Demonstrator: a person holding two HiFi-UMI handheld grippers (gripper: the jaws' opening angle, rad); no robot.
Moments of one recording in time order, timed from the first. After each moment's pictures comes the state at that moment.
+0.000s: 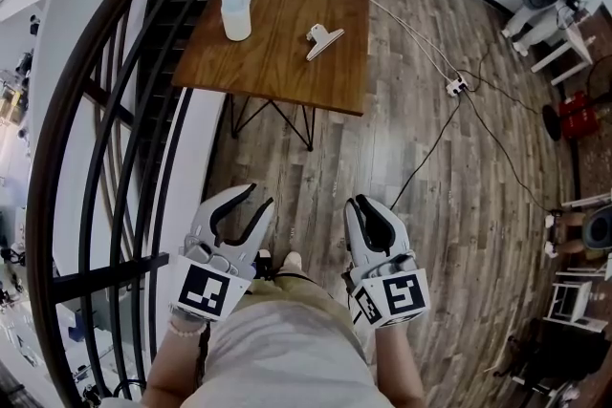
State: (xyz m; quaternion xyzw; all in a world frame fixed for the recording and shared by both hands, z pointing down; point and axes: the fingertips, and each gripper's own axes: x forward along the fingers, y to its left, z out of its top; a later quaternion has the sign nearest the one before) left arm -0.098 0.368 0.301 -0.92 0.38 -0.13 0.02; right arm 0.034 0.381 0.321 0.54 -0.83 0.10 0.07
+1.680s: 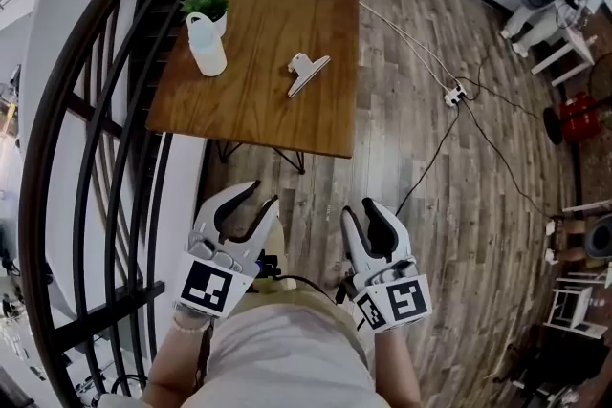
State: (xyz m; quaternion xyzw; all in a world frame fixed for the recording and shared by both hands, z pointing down) left arm -0.043 0.228 0.314 -0.92 0.37 -0.10 0.00; right arm 0.086 0.259 0.333 0.55 -0.83 0.12 0.04
